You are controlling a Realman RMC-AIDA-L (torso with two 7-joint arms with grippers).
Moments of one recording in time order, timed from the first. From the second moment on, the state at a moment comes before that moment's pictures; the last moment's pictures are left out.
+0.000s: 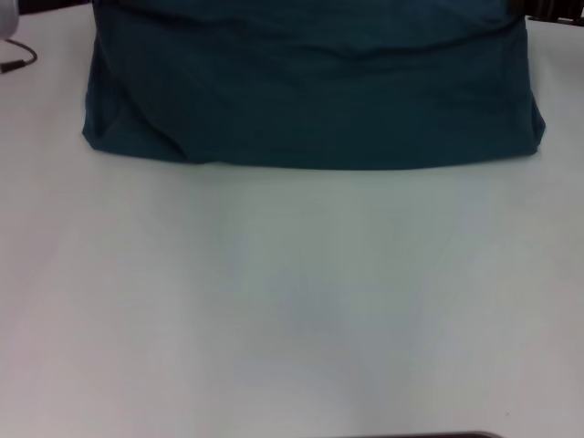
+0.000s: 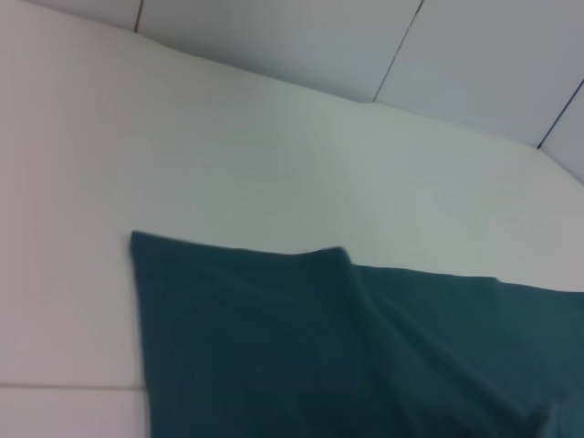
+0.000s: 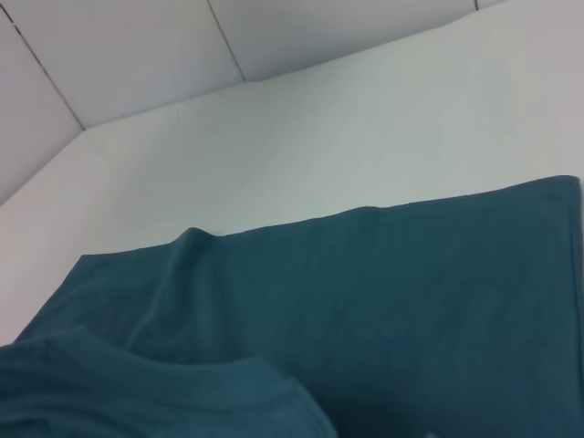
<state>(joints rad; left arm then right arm) -0.86 -2.03 -2.70 -0.51 -0.82 0.83 -2.02 0.69 1.98 2.63 0.56 -2.15 0.97 -1.24</state>
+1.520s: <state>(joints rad) -0.77 -2.06 -2.70 -0.48 -0.89 0.76 -1.94 0.65 2.02 2.63 0.48 -2.10 0.94 -1.34</state>
